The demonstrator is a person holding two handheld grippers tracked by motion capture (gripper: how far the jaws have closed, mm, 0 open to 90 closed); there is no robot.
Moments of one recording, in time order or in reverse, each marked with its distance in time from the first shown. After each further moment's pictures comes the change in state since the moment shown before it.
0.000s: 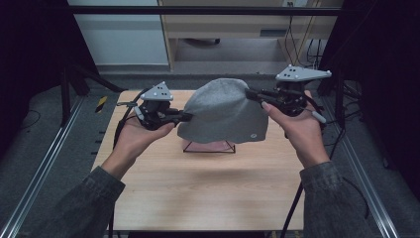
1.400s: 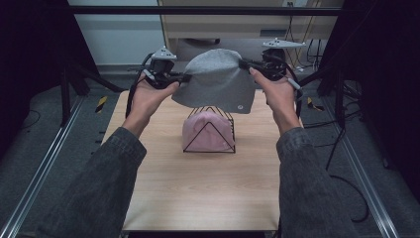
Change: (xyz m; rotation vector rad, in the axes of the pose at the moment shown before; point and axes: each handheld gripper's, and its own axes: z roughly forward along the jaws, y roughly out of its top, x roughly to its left) left arm 0.095 0.031 0.047 -0.039 0.192 -0.074; right arm -0.076 0.017 0.092 -0.046 -0.099 0.113
